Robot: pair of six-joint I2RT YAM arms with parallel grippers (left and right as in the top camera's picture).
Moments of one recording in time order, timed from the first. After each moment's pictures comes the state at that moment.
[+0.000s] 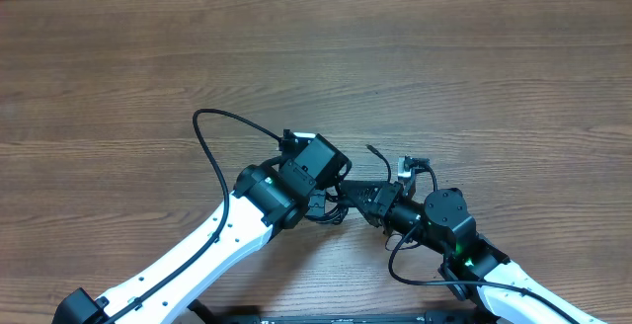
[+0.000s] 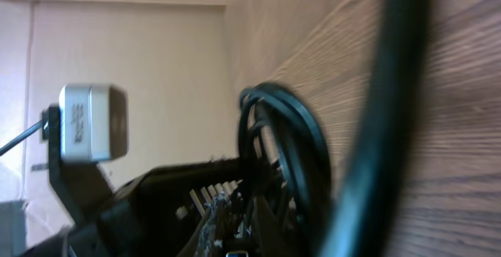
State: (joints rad) left arm -0.76 1.39 1.04 -0.89 -0.23 -0.64; right arm 0.62 1.07 0.23 0.58 -0.38 1.45
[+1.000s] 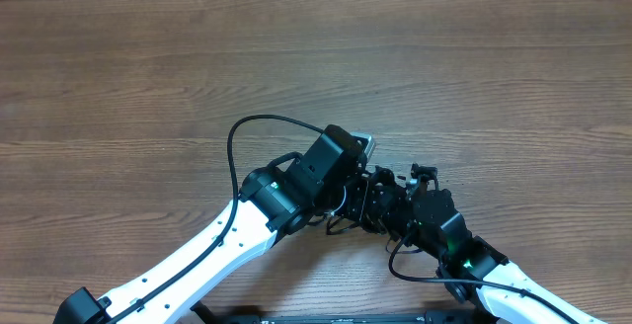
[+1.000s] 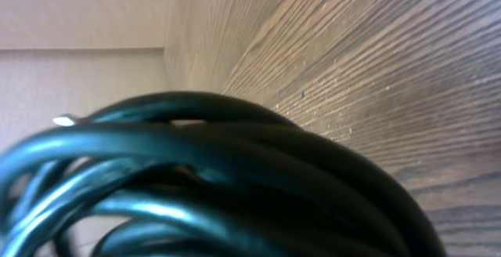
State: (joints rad) left arm -0.80 1.39 1.04 -0.56 0.28 -0.56; right arm 0.65 1.07 0.23 0.36 -0.19 1.44
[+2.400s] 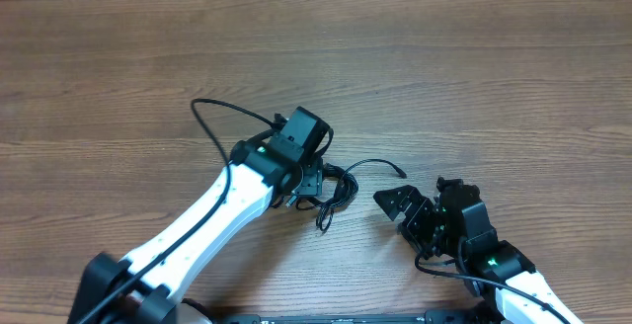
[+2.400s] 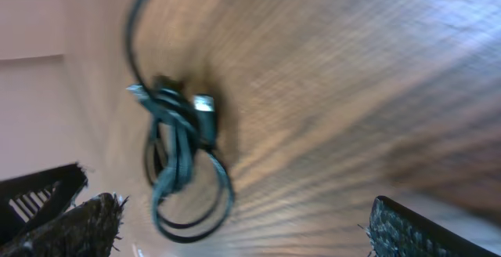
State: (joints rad) left arm -0.61 1.52 1.07 -0.83 -0.11 -0.55; right arm 0.40 0.93 0.24 -0.12 -0.36 1.21
